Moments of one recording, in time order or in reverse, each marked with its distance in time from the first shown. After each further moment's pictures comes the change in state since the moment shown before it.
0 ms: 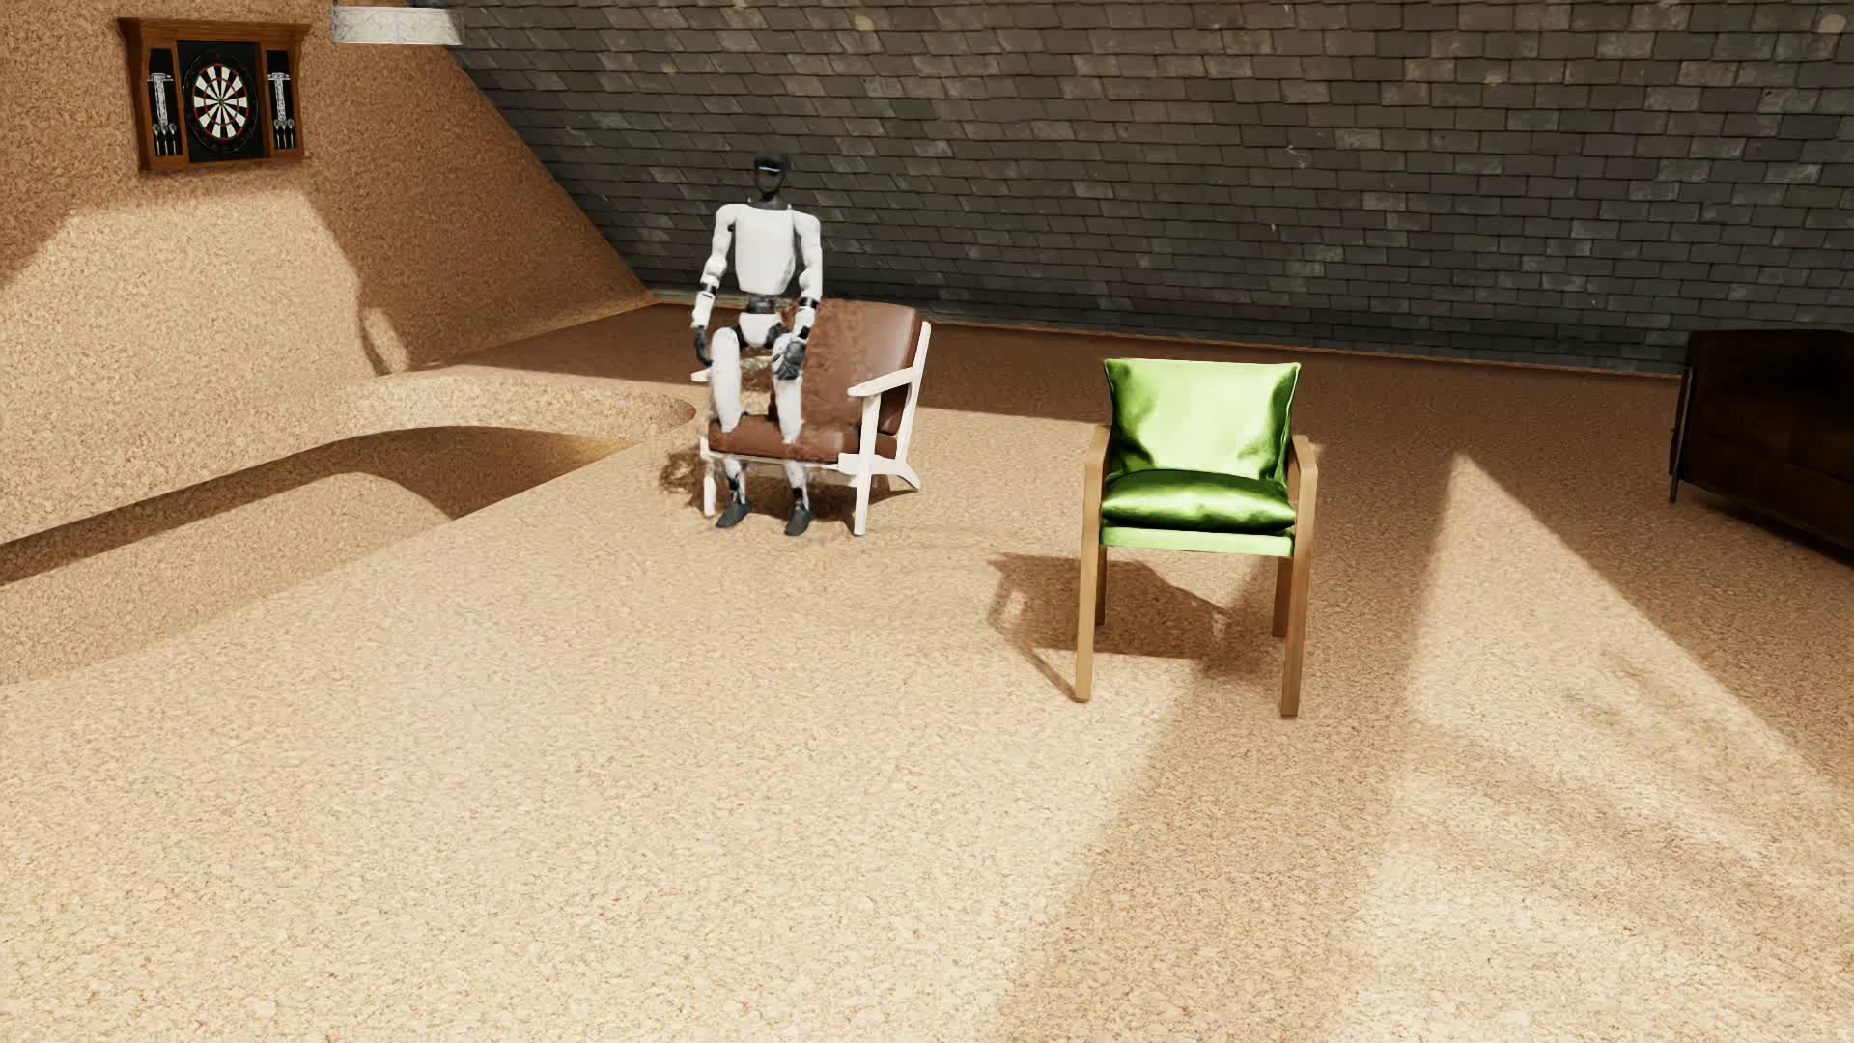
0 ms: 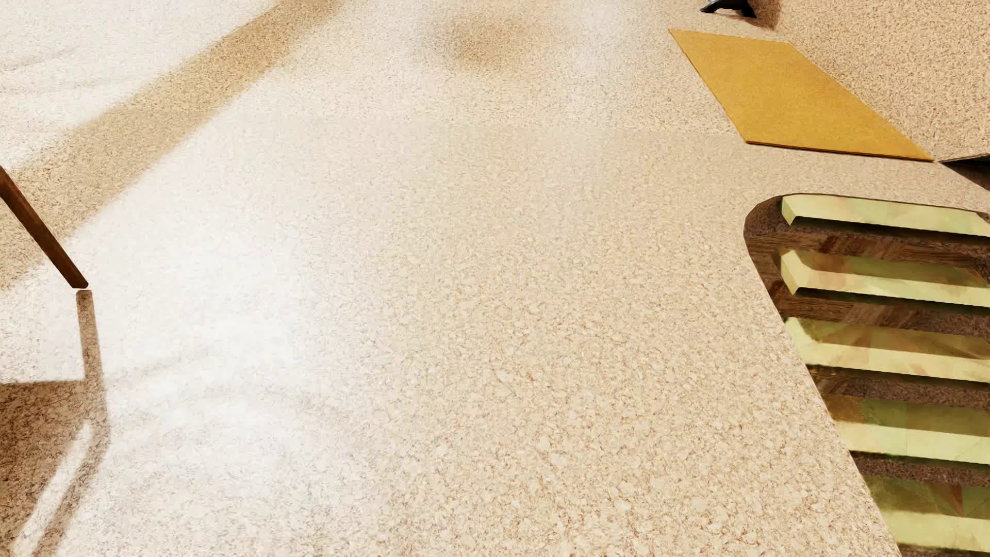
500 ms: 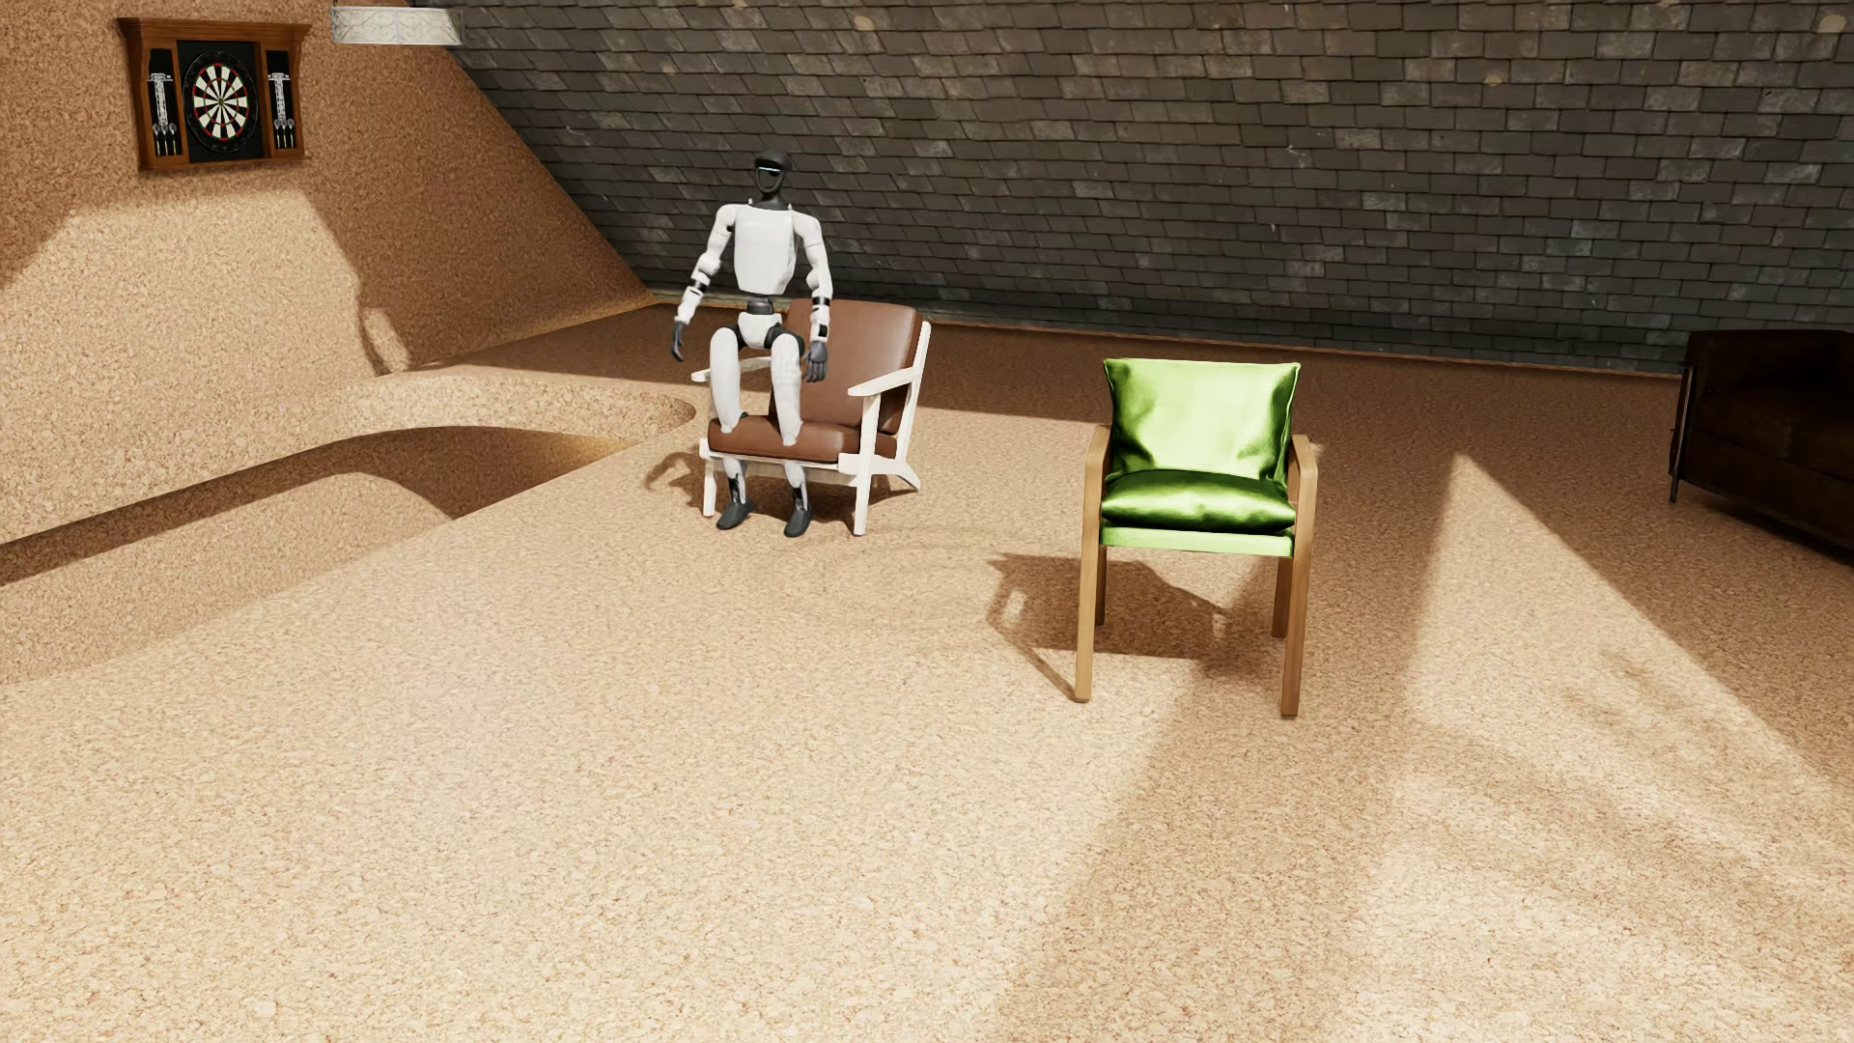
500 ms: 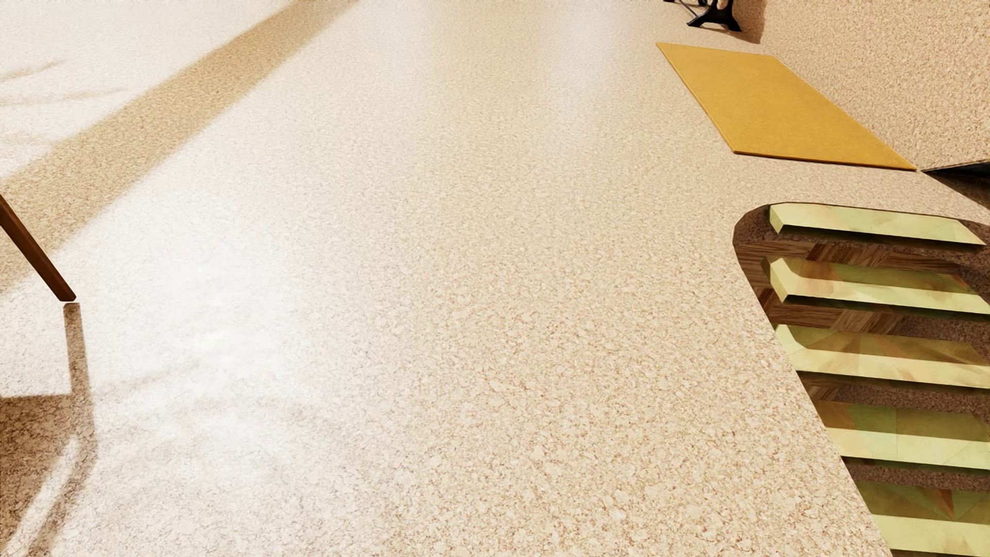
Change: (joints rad) body 0.023 0.020 0.003 0.006 0.003 -0.002 0.025 -0.013 -0.013 -0.001 -0.005 0.003 -0.026 -0.009 -0.002 0.172 -0.137 -0.005 0.001 0.024 -0.025 0.059 0.141 0.024 -0.011 0.013 -0.039 0.055 -0.127
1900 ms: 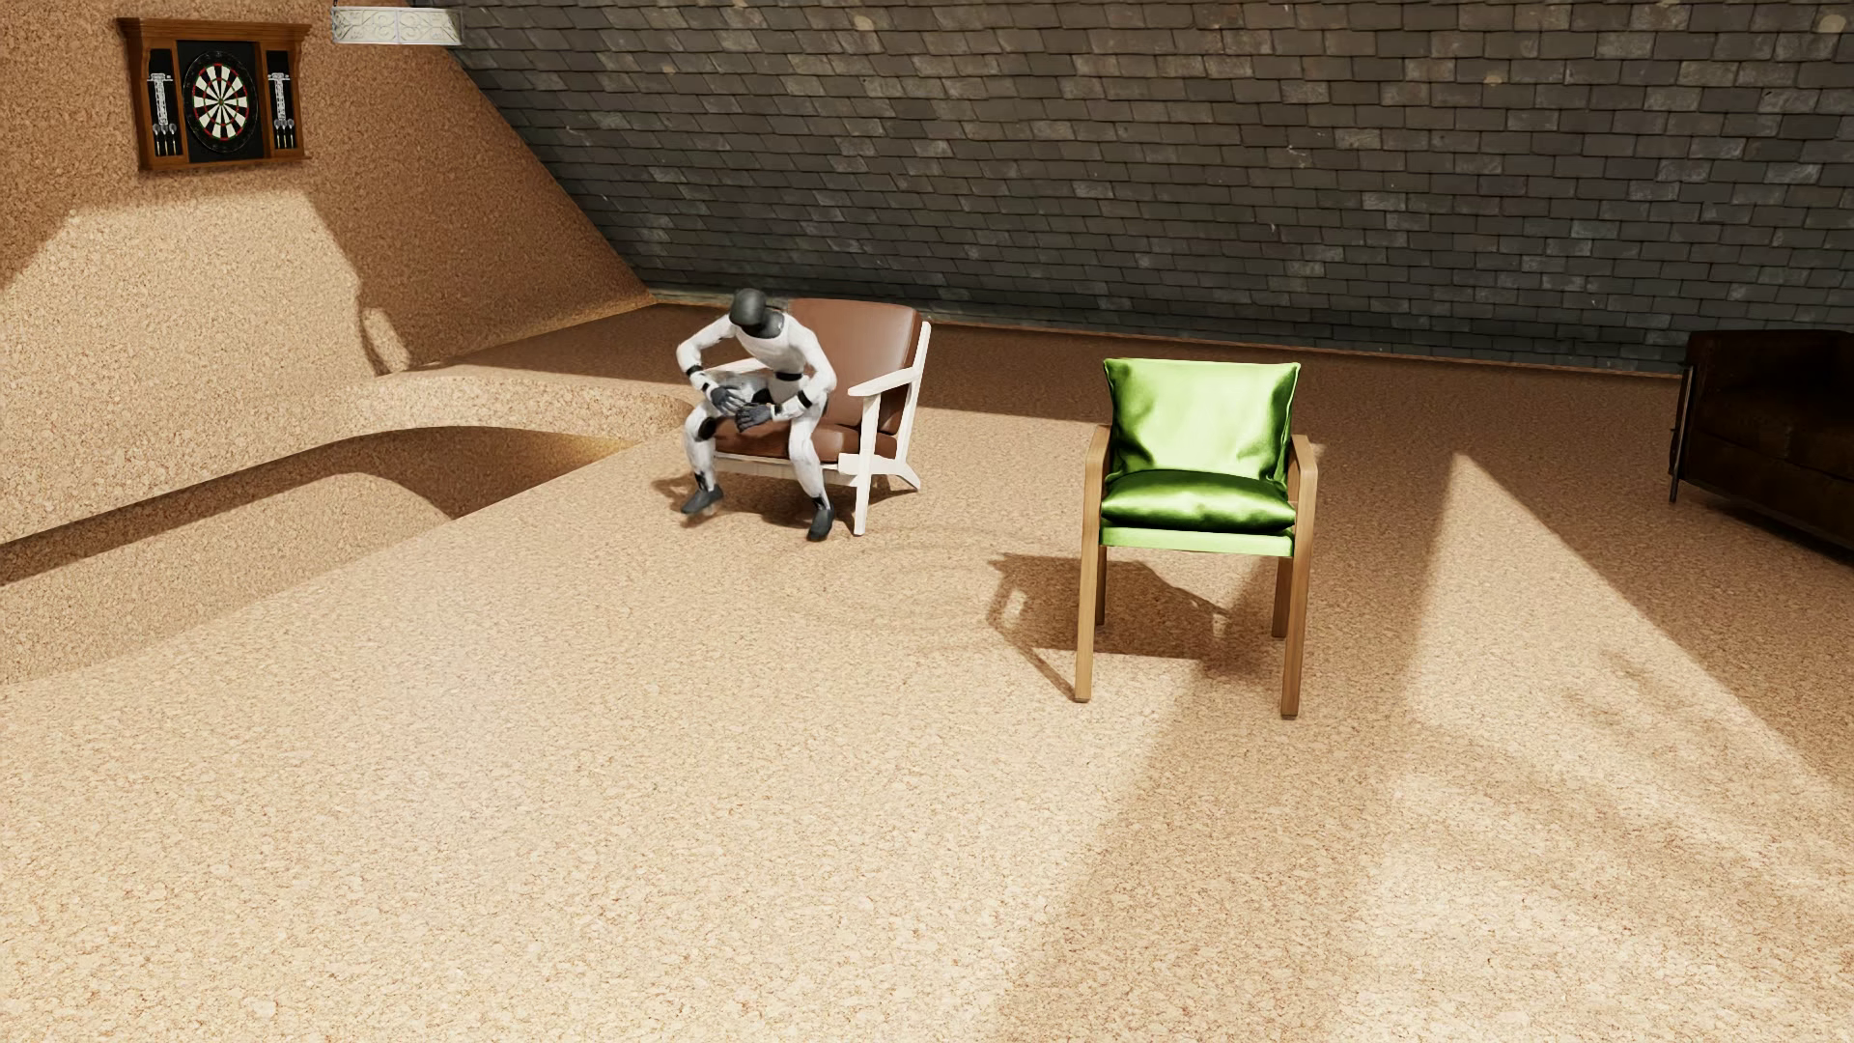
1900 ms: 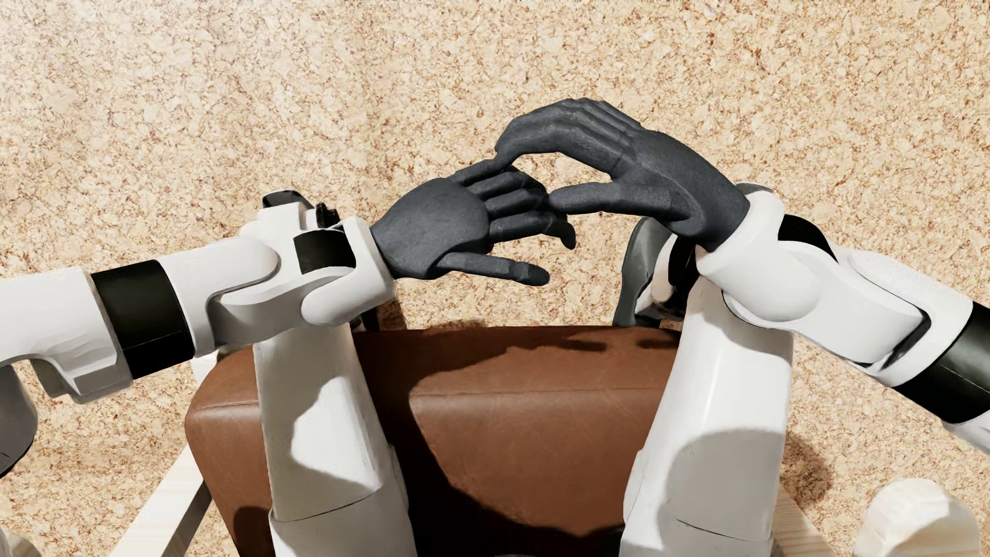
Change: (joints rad) body -1.482 -1.620 -0.030 0.175 -0.200 0.053 -0.317 0.231 0.953 1.703 1.799 -1.255 -0.868 -0.388 -0.318 0.617 -0.737 -0.201 0.267 -1.011 0.556 -1.201 -1.438 -0.018 0.199 -0.270 -0.335 0.542 -0.432
